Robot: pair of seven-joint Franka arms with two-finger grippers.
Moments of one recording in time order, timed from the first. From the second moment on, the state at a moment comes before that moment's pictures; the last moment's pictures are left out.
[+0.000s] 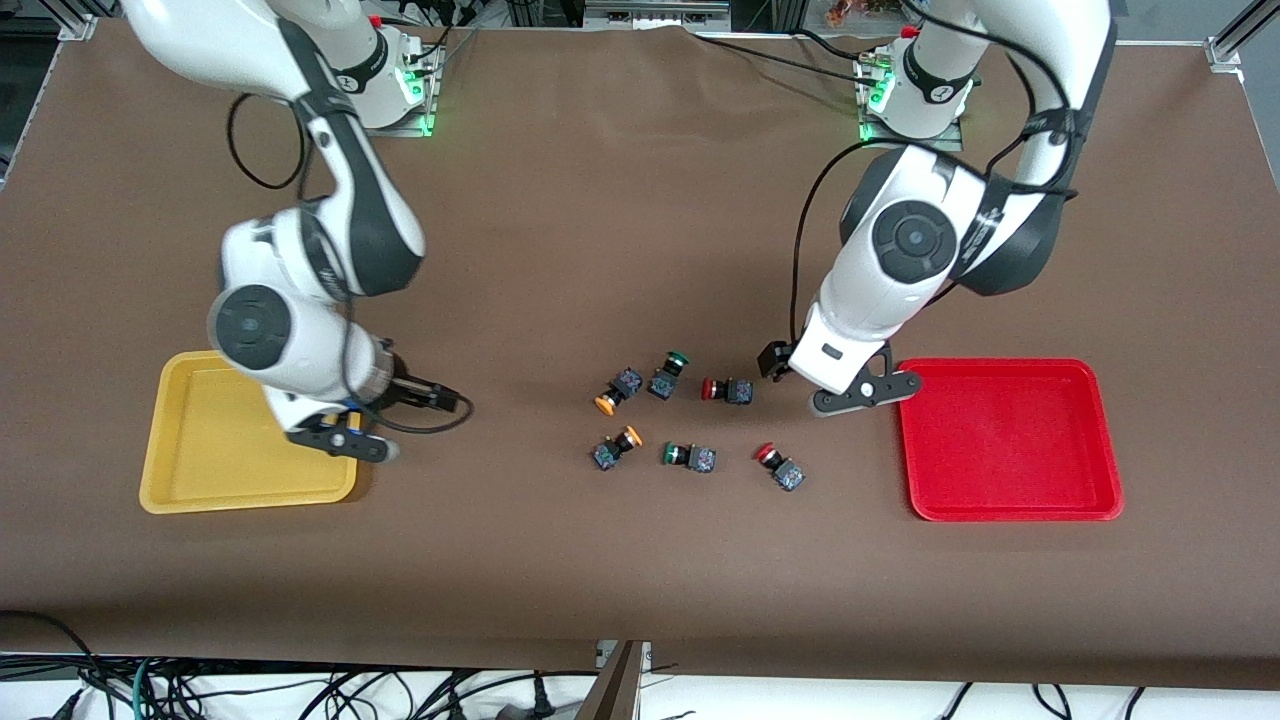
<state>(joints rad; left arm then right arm) -0.38 0.46 -0.08 -1.60 0.00 2.06 -0.72 0.36 0.59 -0.01 -1.45 0.06 2.03 0.61</state>
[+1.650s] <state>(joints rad) -0.40 0.54 -0.08 -1.66 0.09 2.18 0.07 0.70 0.83 -0.01 -1.45 0.06 2.39 1.27</state>
